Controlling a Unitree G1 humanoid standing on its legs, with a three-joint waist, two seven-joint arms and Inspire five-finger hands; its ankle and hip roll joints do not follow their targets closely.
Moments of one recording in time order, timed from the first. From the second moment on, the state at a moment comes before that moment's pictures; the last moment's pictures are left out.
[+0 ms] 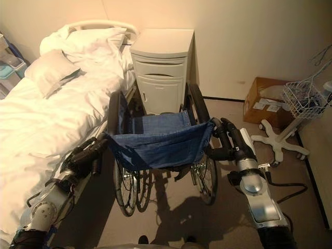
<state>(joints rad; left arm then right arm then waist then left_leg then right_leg) 0.04 0.44 0.12 0.14 -1.06 0.25 -0.01 -0.01 -0.60 0.01 -0.02 0.00 0.16 -0.10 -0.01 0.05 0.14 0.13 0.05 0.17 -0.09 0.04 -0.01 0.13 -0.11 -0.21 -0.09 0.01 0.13</state>
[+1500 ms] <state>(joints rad) 0.08 0.42 0.42 0.20 -1.01 -0.34 -0.08 0.06 -0.57 -0.15 0.05 0.36 0.04 -0.19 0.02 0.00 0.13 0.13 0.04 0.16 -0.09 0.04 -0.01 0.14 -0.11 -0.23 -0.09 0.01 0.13</state>
